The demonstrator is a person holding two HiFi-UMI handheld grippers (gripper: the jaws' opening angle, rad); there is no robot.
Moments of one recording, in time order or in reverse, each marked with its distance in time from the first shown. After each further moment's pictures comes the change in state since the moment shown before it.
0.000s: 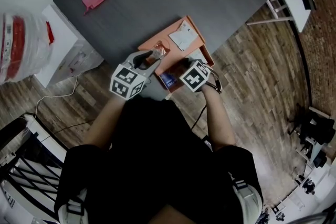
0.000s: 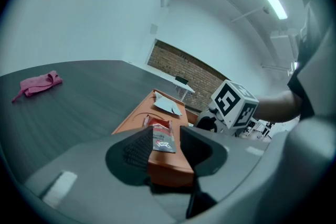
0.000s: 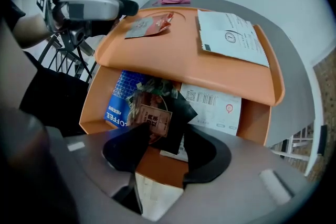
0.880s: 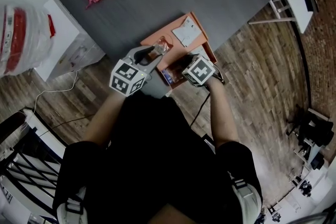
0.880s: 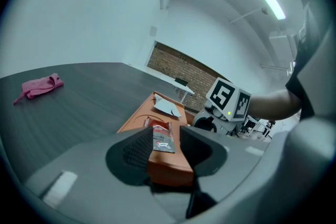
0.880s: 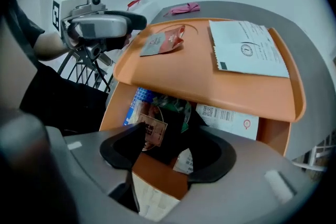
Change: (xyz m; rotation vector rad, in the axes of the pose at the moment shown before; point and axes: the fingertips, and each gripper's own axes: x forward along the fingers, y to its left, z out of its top) left arm -0.006 -0.002 0.006 0.007 -0.020 0.000; right arm -0.010 0.023 0.025 -0.044 -0.117 0.217
